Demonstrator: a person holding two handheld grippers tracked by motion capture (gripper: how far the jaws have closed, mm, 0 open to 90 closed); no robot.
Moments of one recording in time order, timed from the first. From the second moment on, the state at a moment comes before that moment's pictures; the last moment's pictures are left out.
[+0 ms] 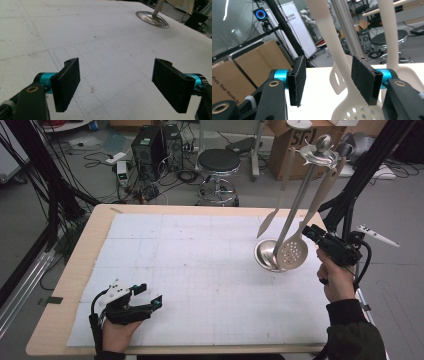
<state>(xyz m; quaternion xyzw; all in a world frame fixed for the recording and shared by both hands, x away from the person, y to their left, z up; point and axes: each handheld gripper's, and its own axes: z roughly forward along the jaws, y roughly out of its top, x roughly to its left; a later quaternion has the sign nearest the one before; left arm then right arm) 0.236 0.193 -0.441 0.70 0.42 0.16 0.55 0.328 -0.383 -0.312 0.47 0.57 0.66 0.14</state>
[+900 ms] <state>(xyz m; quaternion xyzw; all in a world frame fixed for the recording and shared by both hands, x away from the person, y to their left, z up) 0.241 0.186 -0.441 0.71 0.41 0.15 0.55 0.298 -0.372 -0.362 0.48 0.58 0.65 0.10</state>
